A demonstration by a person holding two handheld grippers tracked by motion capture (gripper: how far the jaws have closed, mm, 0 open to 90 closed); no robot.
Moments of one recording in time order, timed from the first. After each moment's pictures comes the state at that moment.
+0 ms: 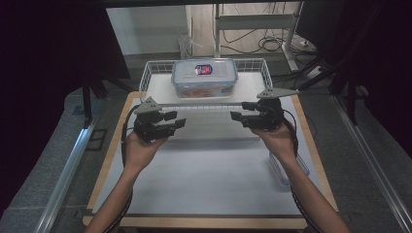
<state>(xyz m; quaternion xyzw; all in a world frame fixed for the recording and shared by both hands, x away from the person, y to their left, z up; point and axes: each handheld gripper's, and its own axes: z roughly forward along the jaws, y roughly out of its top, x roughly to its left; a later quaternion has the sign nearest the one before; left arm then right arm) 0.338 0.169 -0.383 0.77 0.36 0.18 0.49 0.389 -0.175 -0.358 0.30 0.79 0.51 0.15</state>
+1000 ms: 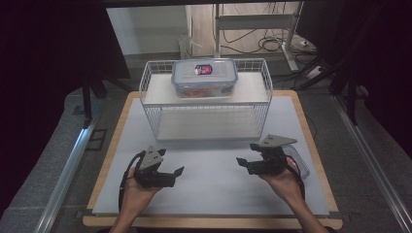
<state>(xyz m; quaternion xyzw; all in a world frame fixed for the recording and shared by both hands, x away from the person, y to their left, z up) 0.263 0.173 -0.482 0.79 0.38 0.21 0.43 0.324 -0.204 -0.460 0.31 0.82 0.45 0.13</state>
